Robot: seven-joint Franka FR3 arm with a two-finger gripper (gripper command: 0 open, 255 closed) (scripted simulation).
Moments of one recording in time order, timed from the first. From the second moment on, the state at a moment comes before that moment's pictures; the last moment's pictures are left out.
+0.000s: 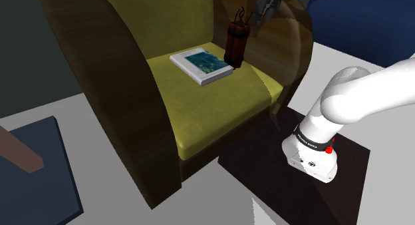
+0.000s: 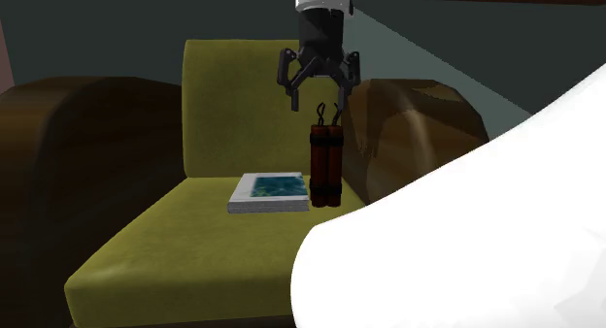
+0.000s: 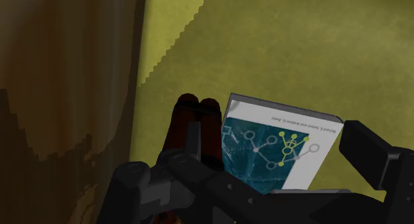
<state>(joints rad) 0.02 -0.78 0.02 -2.33 0.00 1.64 -0.05</state>
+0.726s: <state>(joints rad) -0.03 -0.48 -0.09 -2.10 0.06 1.71 -0.04</state>
